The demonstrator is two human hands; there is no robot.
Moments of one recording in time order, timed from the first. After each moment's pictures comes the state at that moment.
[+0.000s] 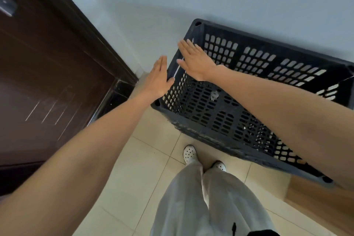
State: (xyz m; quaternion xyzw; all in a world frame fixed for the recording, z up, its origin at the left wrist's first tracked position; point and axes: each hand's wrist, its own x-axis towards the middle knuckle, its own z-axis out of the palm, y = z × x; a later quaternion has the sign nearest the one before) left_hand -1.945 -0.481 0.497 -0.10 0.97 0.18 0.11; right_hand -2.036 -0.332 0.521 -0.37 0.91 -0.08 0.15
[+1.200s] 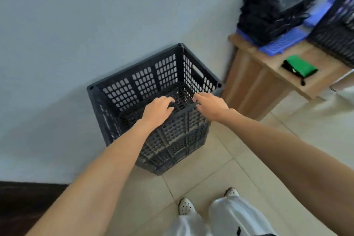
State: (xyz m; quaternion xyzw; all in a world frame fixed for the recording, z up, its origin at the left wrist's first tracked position) left_hand -1.878 -0.325 0.572 0.44 0.88 0.08 0.13; right_hand -1.752 -0.148 0.569 0.17 0.97 -0.15 0.09
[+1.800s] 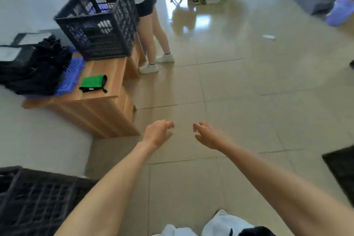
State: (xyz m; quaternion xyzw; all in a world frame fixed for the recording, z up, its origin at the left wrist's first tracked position) left_hand -1.374 -0.069 0.550 0.83 0.53 -0.04 0.16; right_hand -1.162 -0.118 0.531 0.64 0.72 -0.24 0.01
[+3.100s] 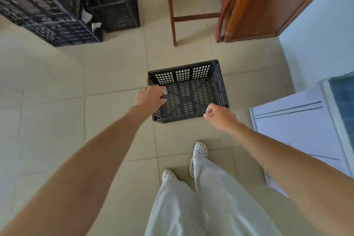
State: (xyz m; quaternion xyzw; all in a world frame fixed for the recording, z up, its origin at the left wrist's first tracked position) left_hand -0.190 -0.286 0.414 0.95 -0.20 -0.22 0.06; right_hand -0.312 -0.515 0.380 0.90 -0.16 -0.30 -0.26
